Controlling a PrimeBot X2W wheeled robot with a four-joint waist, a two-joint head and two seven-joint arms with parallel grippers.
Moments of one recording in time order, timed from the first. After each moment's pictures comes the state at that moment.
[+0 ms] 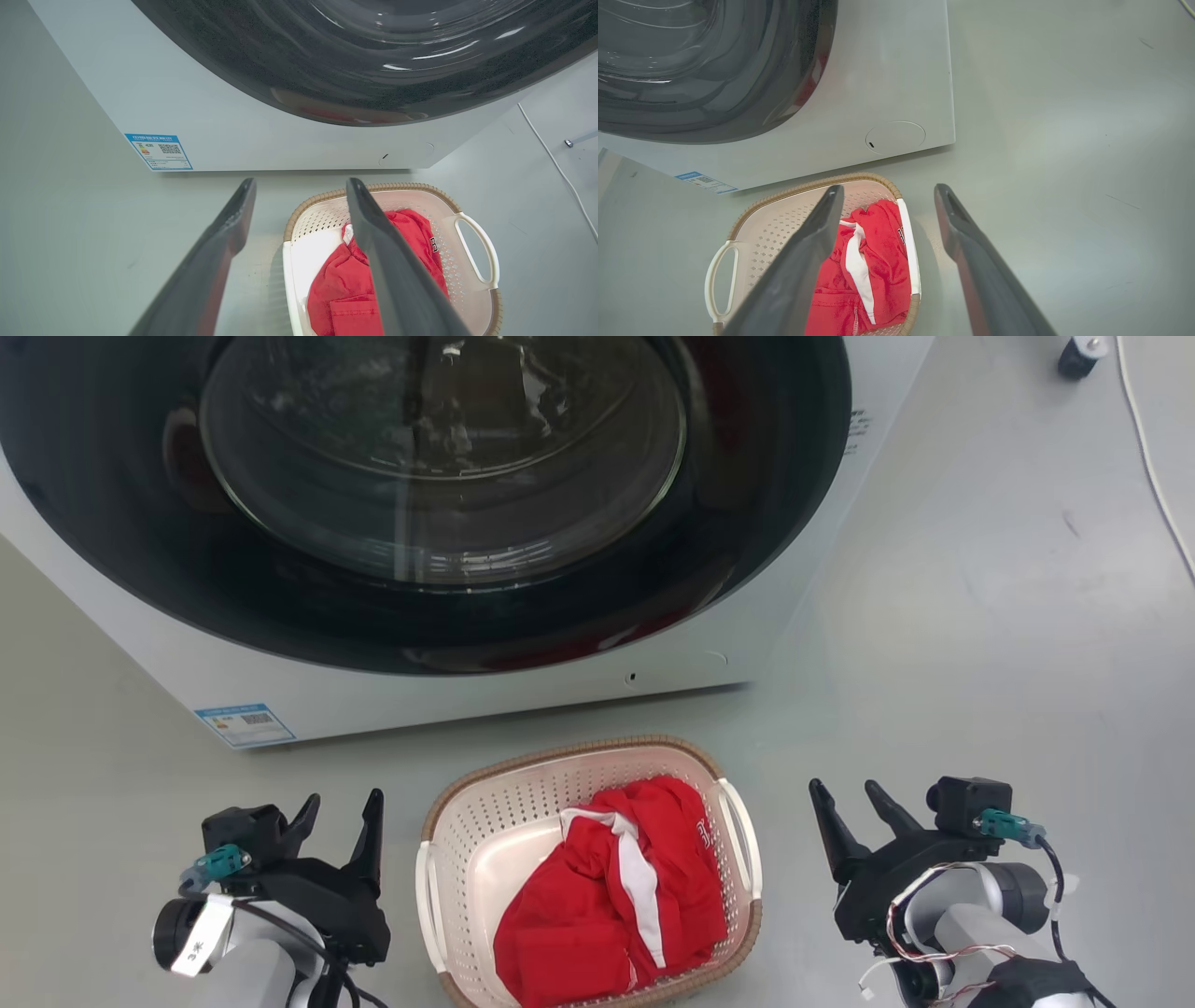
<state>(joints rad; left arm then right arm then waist) -0.51 0.17 -0.42 0.94 -0.67 -0.09 -0.25 -0.61 -0.12 0.66 1.03 0.79 0.10 -0.25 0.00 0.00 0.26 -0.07</state>
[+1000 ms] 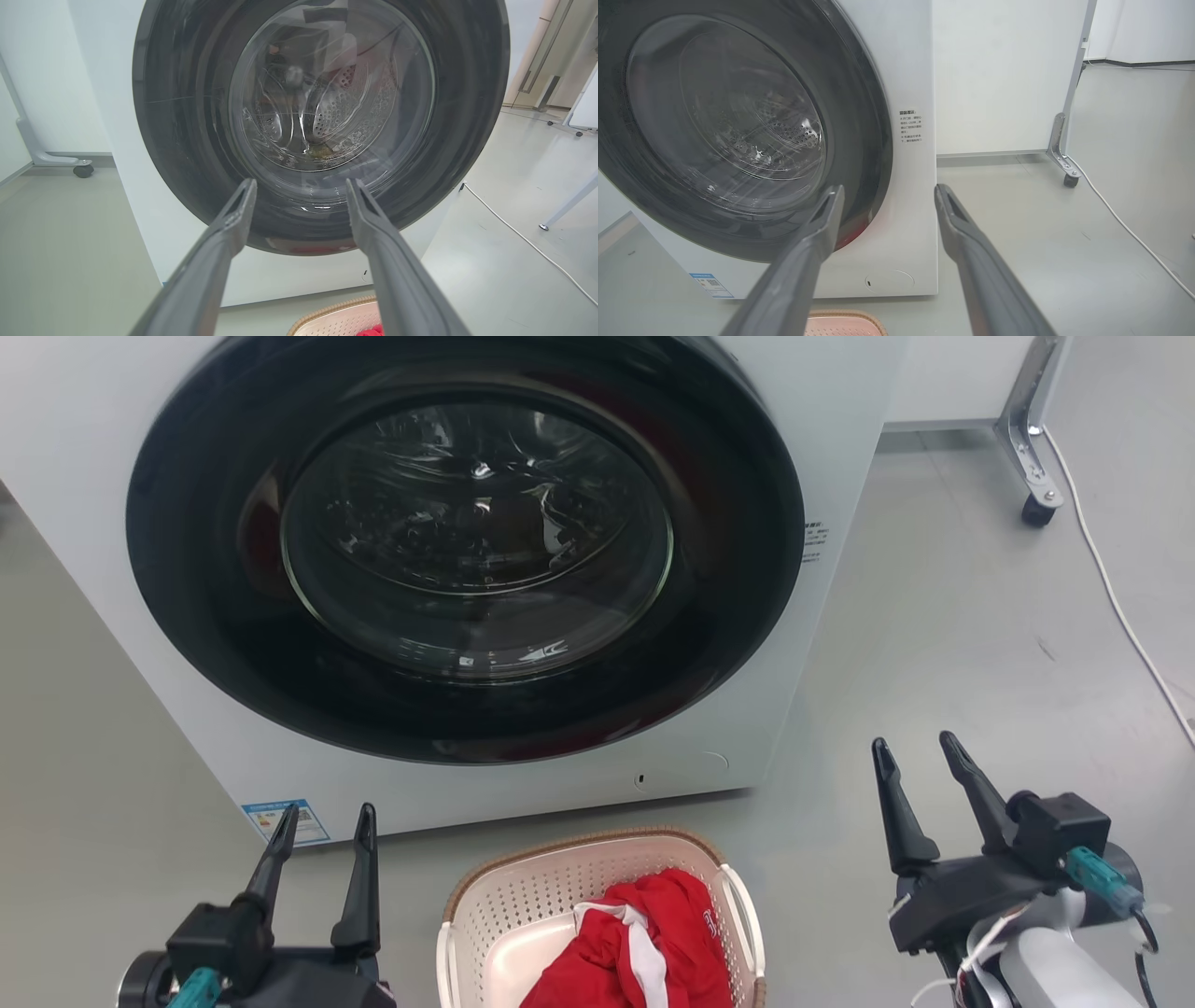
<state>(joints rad) -0.09 0.24 -0.29 0.16 -0.46 0.11 -0.25 -0.31 -0.29 0.47 0.34 0.53 -0.11 -0.25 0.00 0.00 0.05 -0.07</state>
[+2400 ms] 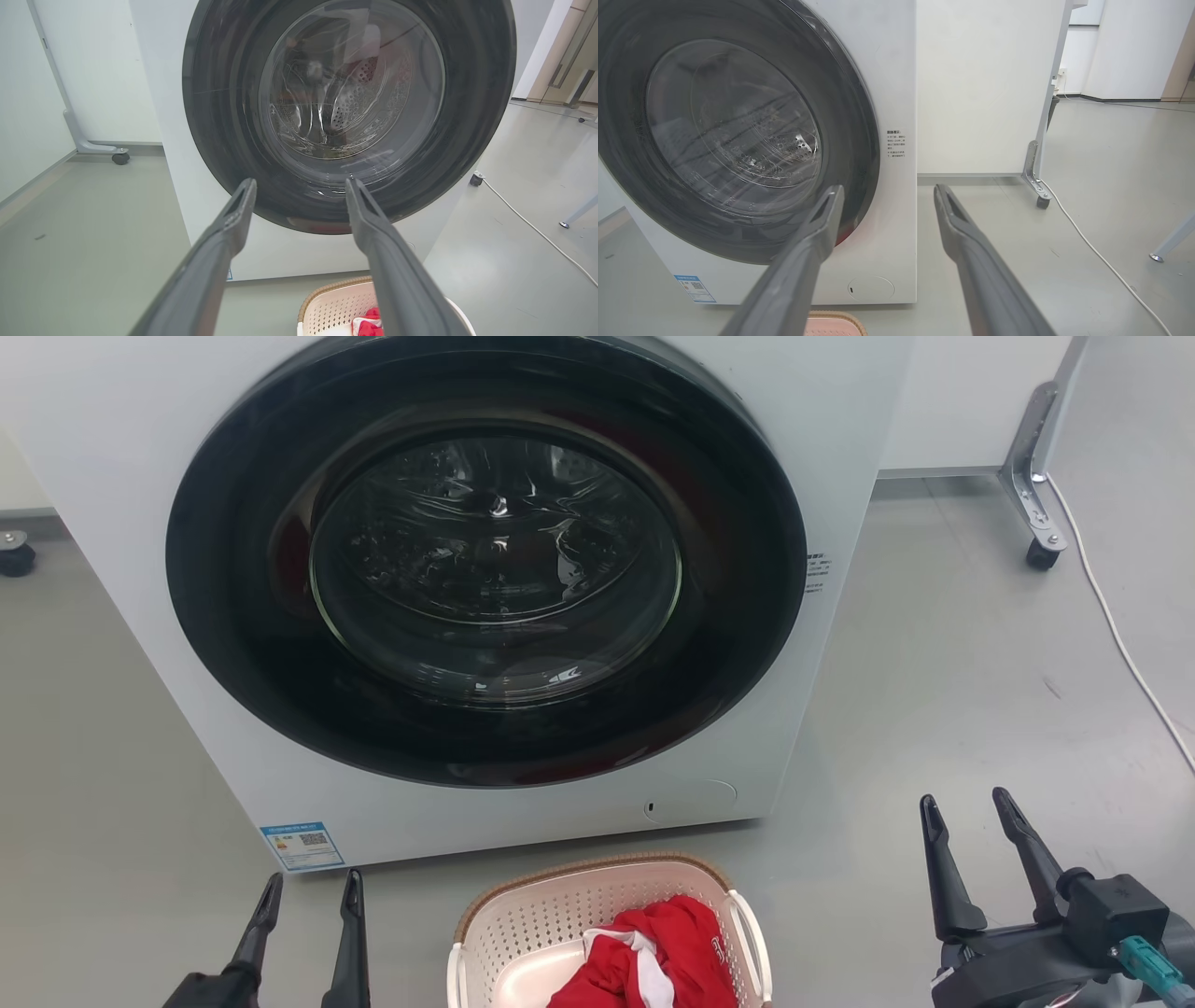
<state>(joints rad) 0.11 0.19 -0.19 -0.01 -0.35 0.12 -0.15 -0.07 -0.30 0.32 0.11 0.39 -0.12 -0.23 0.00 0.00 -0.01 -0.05</state>
